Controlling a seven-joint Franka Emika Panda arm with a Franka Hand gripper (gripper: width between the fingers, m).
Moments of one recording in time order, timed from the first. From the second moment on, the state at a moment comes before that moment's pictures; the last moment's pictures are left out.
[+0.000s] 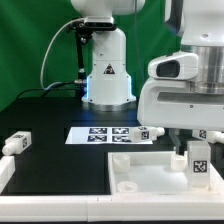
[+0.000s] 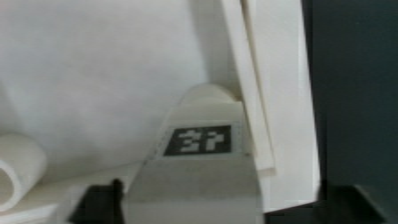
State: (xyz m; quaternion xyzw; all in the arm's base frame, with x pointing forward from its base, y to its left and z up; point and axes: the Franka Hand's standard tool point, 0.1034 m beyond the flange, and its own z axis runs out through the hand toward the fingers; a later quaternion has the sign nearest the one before) arm 0.638 0.114 0.080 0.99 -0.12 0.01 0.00
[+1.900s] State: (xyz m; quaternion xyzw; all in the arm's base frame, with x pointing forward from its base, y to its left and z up) arm 0.640 0.098 0.077 0.75 -0.66 0.03 -0.03
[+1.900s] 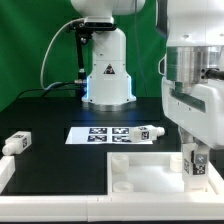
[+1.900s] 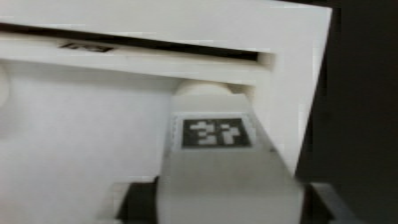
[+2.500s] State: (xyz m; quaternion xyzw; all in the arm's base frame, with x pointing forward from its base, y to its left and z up) arm 0.639 0.096 0.081 0.94 -0.33 0.01 0.02
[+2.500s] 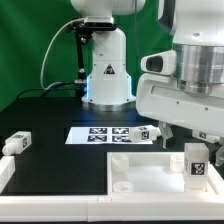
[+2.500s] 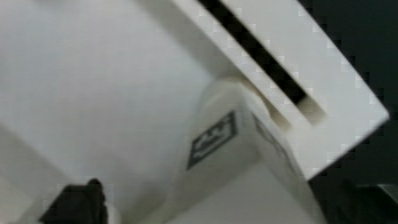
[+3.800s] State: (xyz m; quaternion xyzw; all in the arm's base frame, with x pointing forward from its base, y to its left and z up) arm 0.655 0.094 0.089 0.99 -0.12 0.06 0.00
